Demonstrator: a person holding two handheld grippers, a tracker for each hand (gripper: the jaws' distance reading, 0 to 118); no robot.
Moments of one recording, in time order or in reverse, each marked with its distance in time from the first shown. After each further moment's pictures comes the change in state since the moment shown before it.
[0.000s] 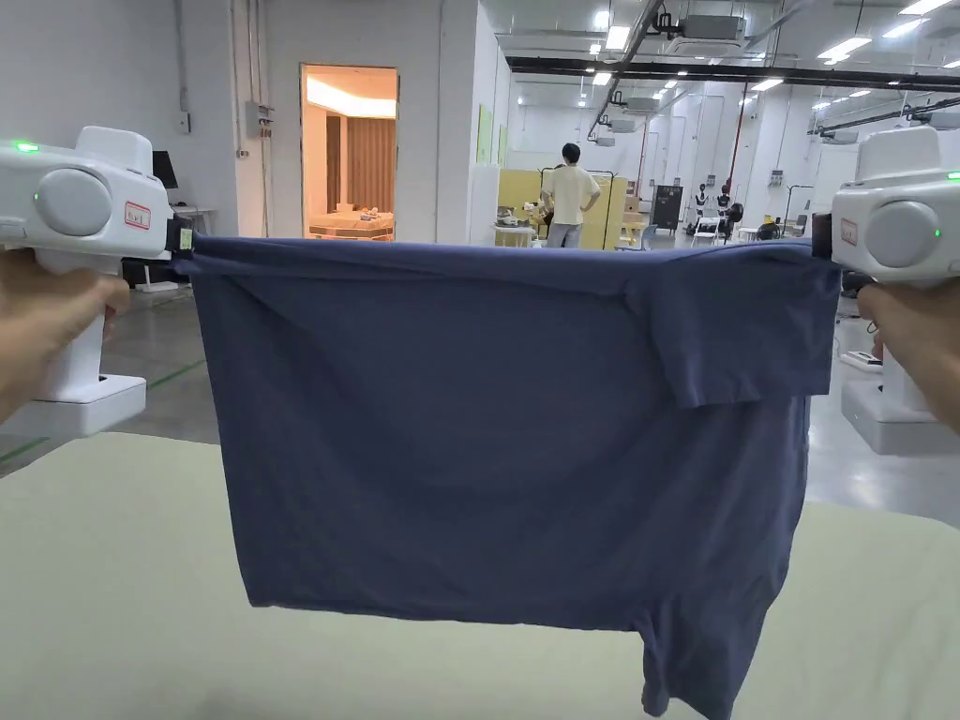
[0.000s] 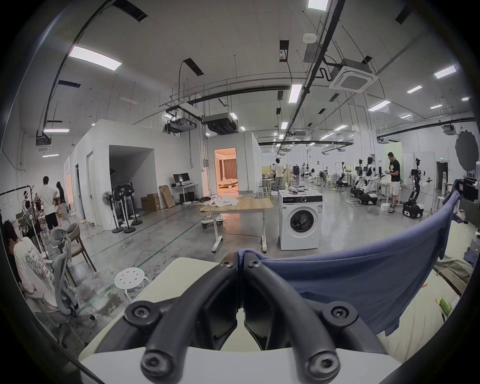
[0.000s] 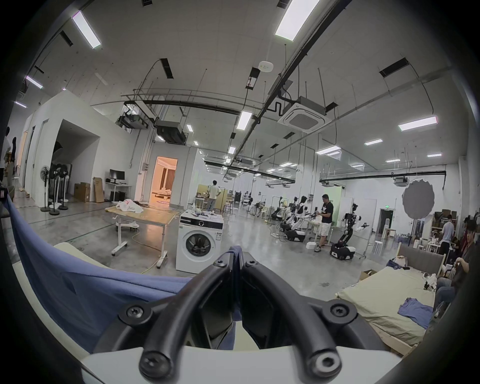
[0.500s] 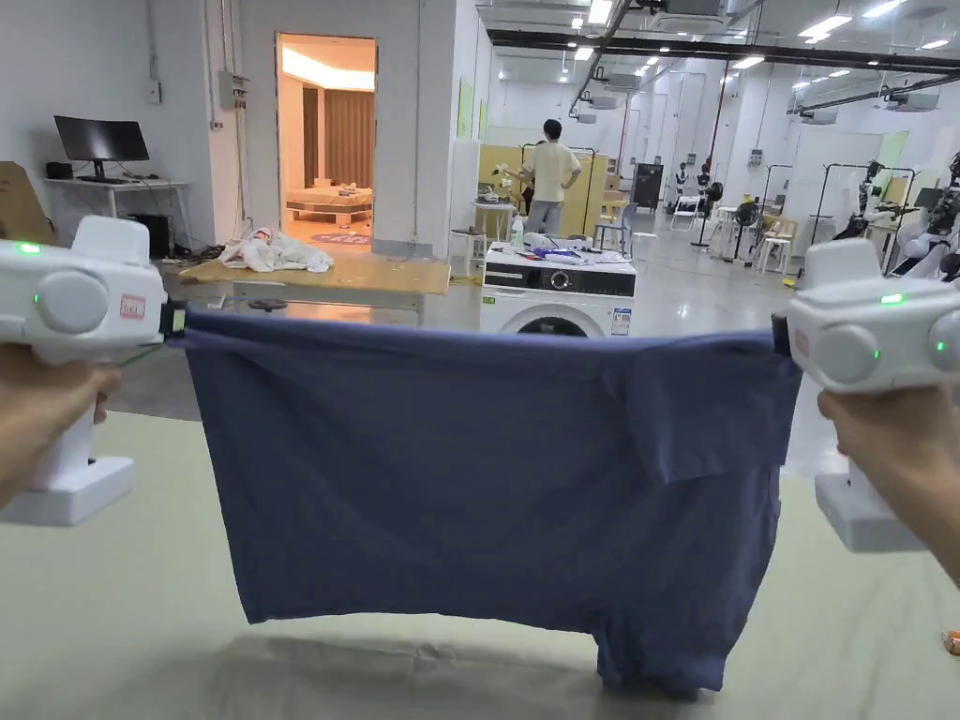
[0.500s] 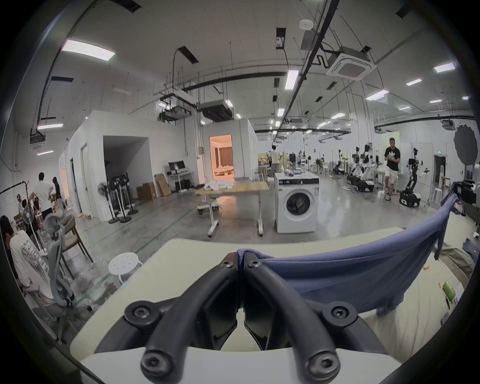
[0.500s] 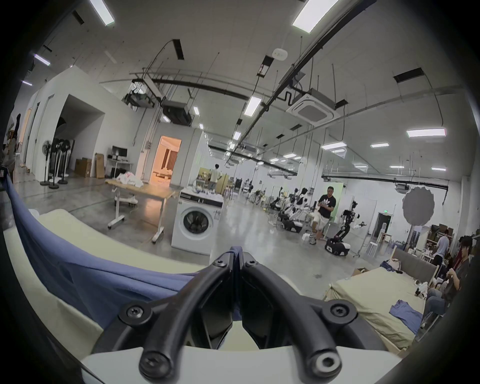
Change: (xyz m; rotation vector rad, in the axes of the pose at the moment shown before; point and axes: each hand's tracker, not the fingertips) left arm 0.013 -0.102 -0.015 -0.104 -0.035 -0.013; right arm -0.013 -0.115 0.002 -0.116 0.013 0.099
